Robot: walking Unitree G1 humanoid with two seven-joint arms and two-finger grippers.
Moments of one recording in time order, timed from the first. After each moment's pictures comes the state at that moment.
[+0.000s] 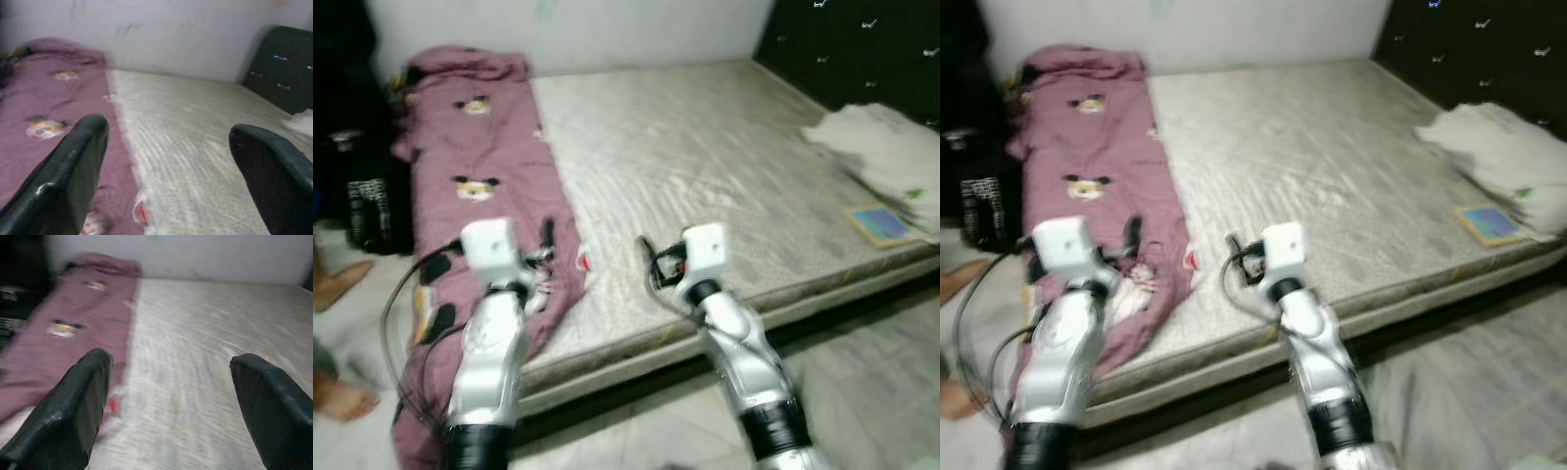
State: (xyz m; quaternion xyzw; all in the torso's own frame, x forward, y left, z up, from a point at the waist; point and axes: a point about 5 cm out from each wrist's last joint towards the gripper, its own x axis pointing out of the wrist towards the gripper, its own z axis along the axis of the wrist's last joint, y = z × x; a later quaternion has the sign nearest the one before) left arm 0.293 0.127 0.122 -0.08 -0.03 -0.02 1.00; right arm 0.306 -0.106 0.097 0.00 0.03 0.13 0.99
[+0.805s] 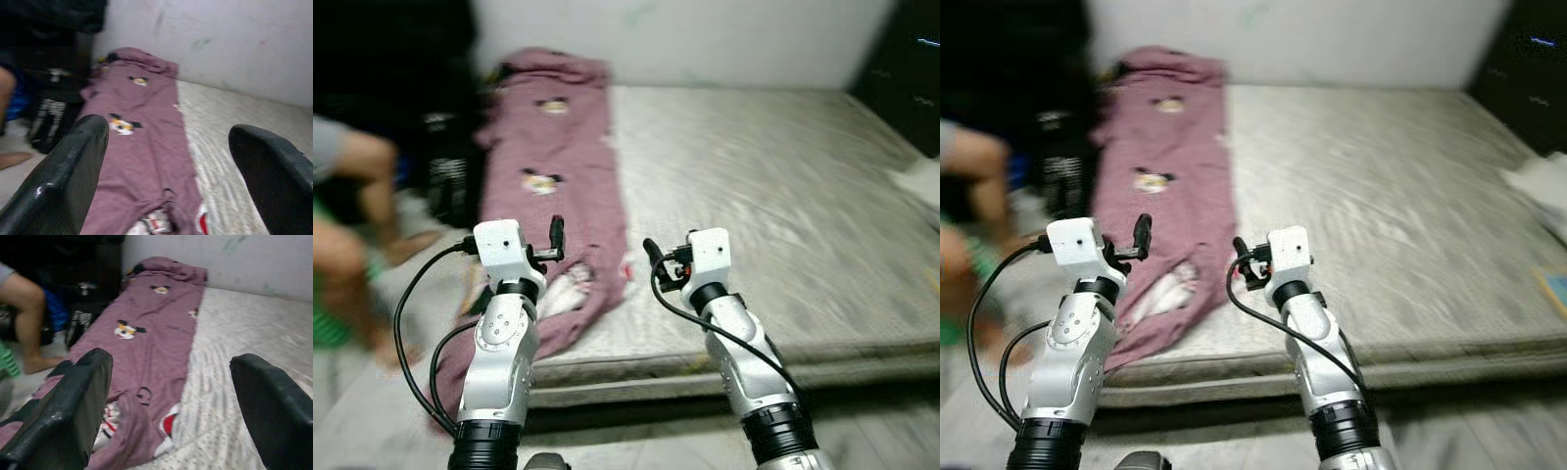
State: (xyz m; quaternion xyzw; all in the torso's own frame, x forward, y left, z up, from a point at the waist) left arm 0.294 0.132 0.122 -0.09 -0.02 0.00 1.00; right arm 0.306 -0.097 0.099 0.00 0.02 0.15 0.99
